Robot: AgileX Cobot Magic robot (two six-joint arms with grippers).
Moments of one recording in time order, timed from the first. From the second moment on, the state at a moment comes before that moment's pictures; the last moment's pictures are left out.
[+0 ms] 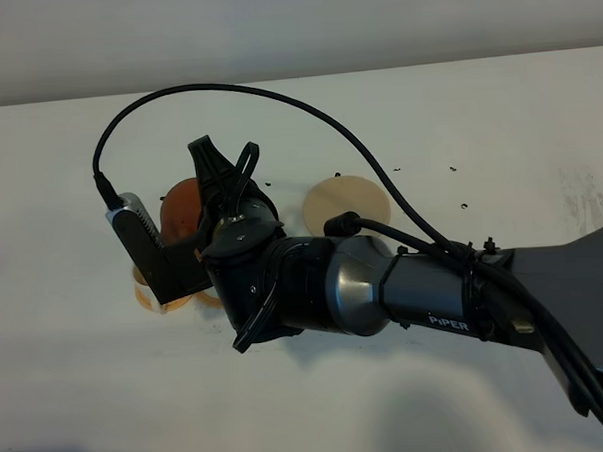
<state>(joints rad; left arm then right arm) -0.01 0.00 -0.45 -0.08 1.06 0.01 0.99 2.14 -1.53 -1.20 0.70 -0.10</state>
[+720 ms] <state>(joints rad) -0.01 0.00 -0.45 -0.08 1.06 0.01 1.00 2.14 -1.53 -1.27 0.70 -0.10</state>
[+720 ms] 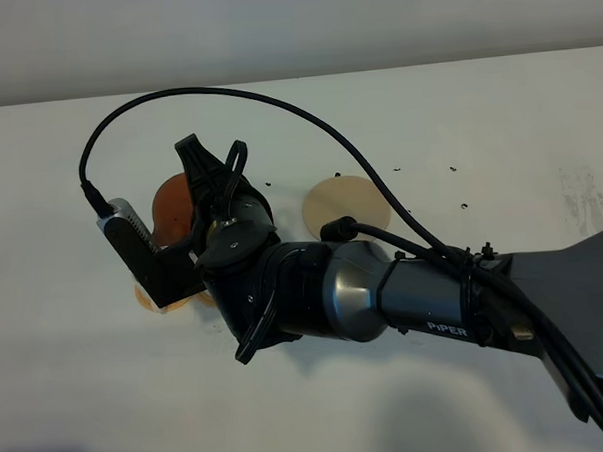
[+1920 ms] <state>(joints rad) -0.01 0.00 -0.45 -0.08 1.06 0.01 1.00 2.14 -1.53 -1.32 0.70 -0.10</state>
